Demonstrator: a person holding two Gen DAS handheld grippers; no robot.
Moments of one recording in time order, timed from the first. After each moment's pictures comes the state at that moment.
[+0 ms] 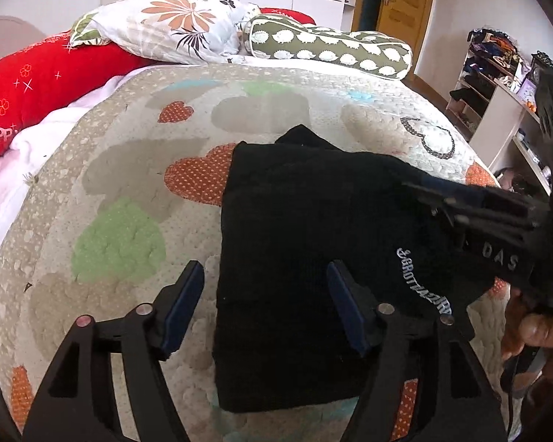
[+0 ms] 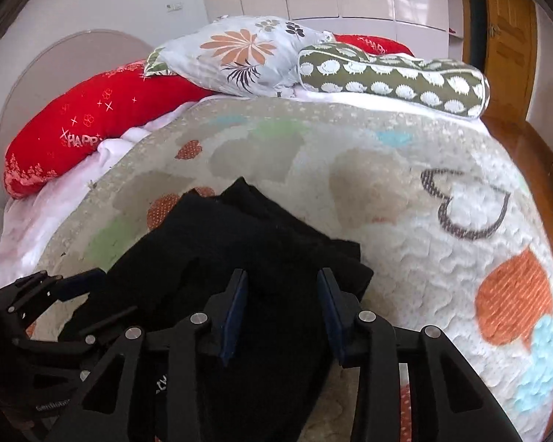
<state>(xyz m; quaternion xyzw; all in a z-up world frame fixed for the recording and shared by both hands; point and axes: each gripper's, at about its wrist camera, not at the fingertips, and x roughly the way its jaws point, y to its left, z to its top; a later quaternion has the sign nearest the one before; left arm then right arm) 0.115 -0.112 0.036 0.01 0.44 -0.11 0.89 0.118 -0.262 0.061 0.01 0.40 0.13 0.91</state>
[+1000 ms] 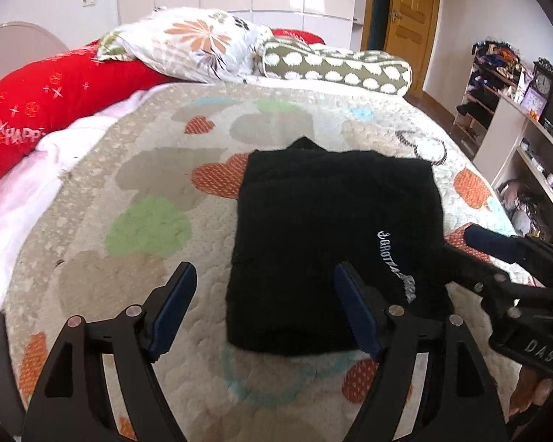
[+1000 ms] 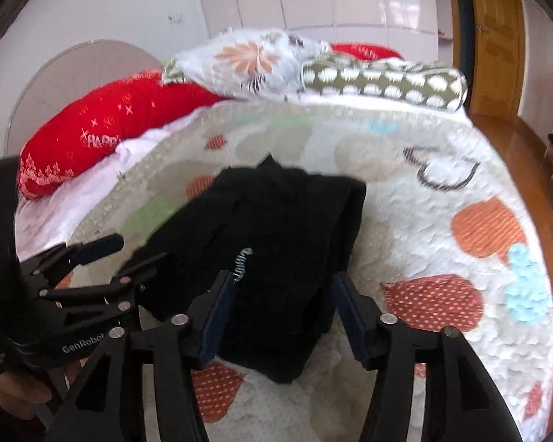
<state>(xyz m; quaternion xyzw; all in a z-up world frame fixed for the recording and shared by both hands) 0.059 -0.103 0.062 0.01 0.39 -0.08 0.92 0.024 -0.258 0.087 0.03 0.38 0.12 0.92</state>
